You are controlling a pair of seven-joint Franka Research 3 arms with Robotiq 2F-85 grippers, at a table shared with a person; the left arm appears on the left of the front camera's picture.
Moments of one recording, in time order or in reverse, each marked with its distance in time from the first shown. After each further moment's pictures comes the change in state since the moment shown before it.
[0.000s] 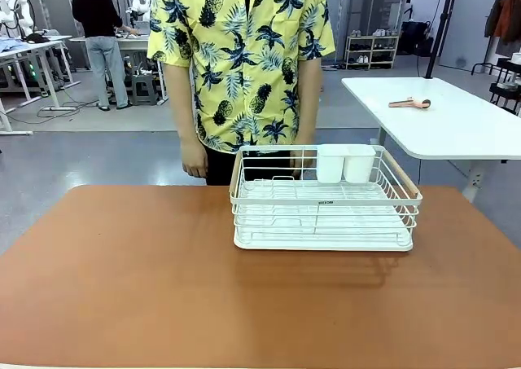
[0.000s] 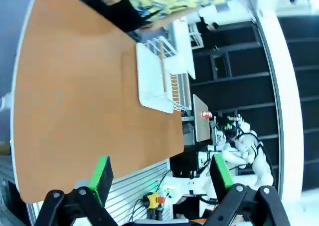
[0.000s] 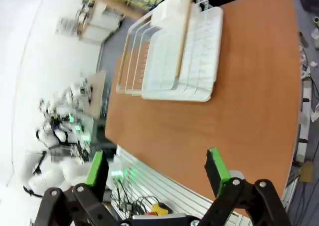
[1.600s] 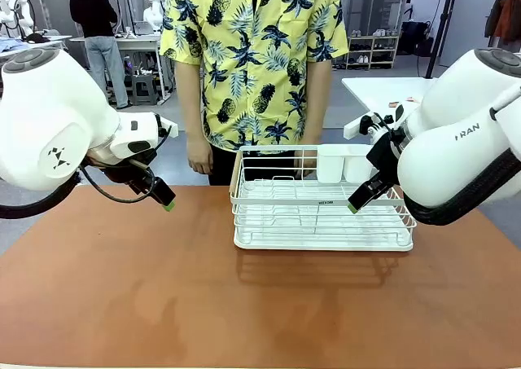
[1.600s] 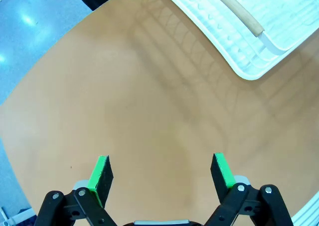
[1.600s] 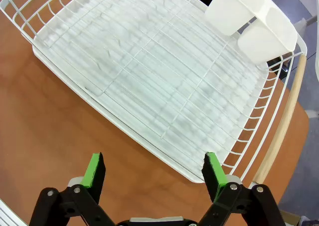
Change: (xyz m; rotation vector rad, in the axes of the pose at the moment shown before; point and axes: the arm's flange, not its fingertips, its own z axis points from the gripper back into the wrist) left arm -0.095 -0.118 -0.491 0.814 0.370 -1.075; right arm -0.099 0.149 -0.427 -0.752 0.286 0.933
